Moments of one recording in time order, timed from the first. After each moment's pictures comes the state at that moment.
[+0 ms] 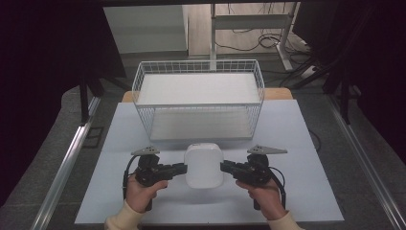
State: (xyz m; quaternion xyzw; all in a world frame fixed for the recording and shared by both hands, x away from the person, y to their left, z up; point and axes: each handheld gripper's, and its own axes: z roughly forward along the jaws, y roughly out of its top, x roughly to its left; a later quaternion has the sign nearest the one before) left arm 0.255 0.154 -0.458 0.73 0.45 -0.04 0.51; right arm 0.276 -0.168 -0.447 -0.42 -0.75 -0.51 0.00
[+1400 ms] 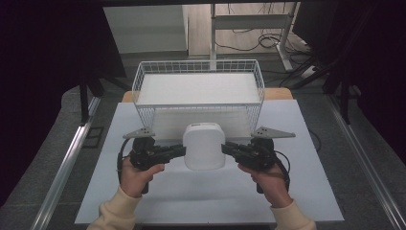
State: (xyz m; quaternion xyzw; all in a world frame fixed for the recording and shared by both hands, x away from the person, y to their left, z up) left arm 0.273 0.161 -0.398 0.74 0.40 0.01 0.54; right arm 0.289 -0.164 -0.389 -0.37 -0.76 -0.53 -0.06
